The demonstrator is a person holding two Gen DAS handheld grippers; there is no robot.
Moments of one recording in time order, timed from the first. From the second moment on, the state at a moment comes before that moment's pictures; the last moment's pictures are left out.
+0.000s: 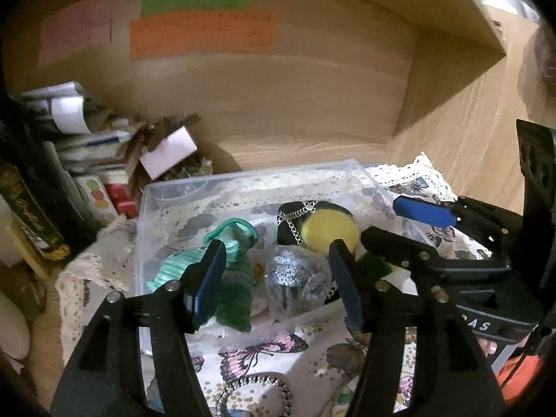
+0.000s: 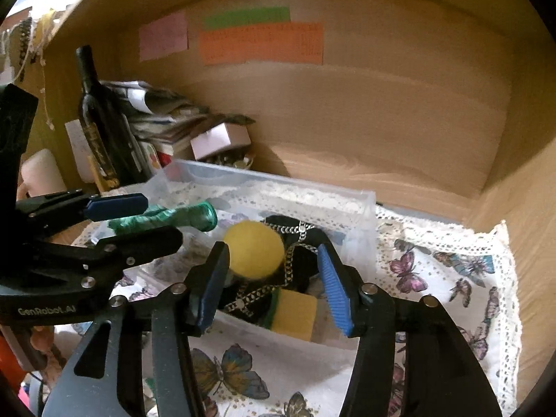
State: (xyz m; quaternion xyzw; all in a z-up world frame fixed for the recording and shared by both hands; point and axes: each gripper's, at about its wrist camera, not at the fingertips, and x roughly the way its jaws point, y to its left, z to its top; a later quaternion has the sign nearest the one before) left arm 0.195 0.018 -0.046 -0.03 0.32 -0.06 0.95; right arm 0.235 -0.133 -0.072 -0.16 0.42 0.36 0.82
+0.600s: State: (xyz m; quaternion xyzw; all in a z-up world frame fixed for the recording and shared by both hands) left arm 0.084 0.007 -0.016 0.02 0.22 -0.04 0.98; right arm 0.168 -0.170 -0.010 -0.12 0.35 0.37 0.85
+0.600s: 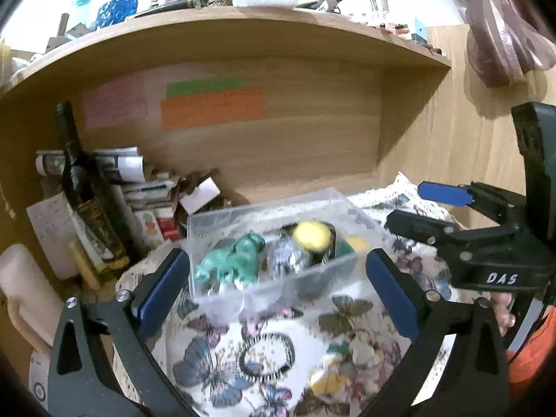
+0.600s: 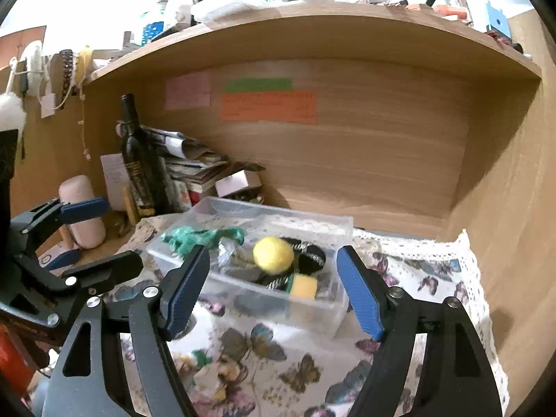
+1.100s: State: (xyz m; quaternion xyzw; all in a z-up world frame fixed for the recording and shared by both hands) left arm 0.072 0.041 -0.085 -0.01 0.32 -0.03 0.95; right arm 0.130 -0.176 -0.080 -0.11 0.45 0.37 0.80
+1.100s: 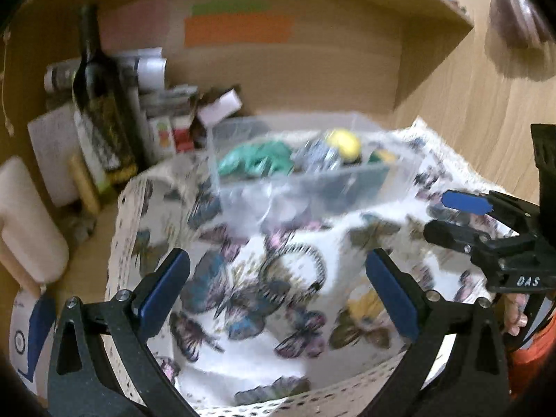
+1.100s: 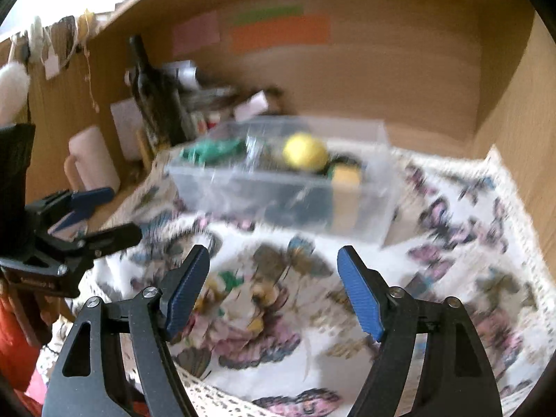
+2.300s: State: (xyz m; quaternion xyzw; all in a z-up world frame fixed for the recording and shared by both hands) left arm 0.093 0.054 -0.100 -0.03 0.37 -0.06 0.93; right arm 0.102 -0.156 -0.105 -0.13 0.46 0.40 0.78
